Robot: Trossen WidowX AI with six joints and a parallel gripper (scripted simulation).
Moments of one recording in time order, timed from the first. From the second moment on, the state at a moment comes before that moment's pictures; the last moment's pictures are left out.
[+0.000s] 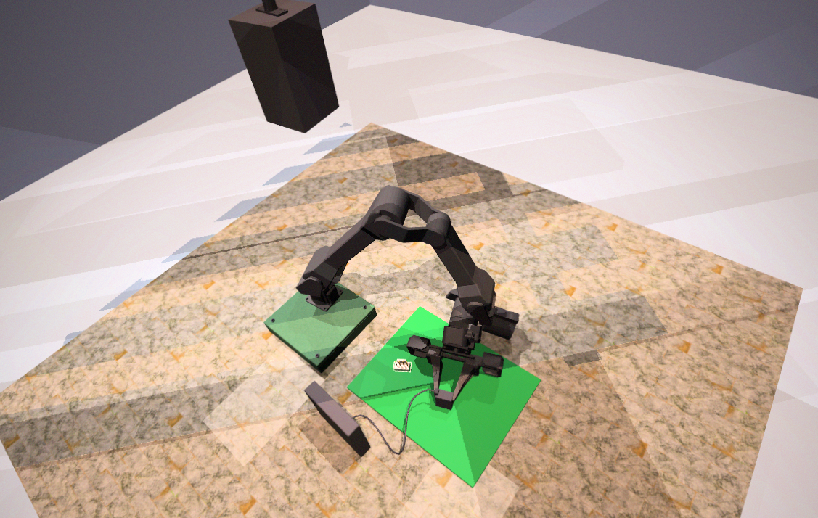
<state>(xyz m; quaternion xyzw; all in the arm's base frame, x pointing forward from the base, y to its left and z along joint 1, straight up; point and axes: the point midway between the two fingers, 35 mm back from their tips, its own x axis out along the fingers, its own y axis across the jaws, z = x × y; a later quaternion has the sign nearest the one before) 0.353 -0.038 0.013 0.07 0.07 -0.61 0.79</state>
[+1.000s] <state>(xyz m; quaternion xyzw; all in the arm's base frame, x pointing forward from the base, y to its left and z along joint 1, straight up) 0.353 -0.038 0.013 0.07 0.07 -0.61 0.79</state>
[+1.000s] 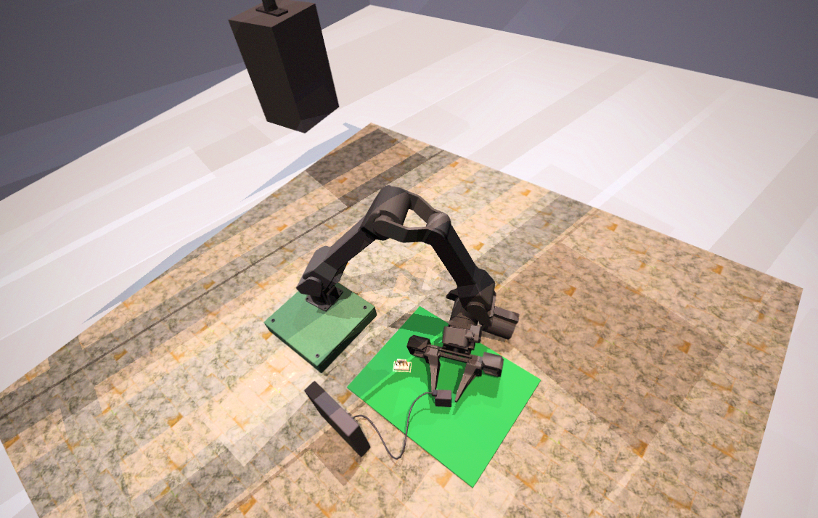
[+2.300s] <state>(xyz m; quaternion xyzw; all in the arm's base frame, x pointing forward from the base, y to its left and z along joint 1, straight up) 0.330 0.039 0.063 0.07 0.09 -0.59 0.80</state>
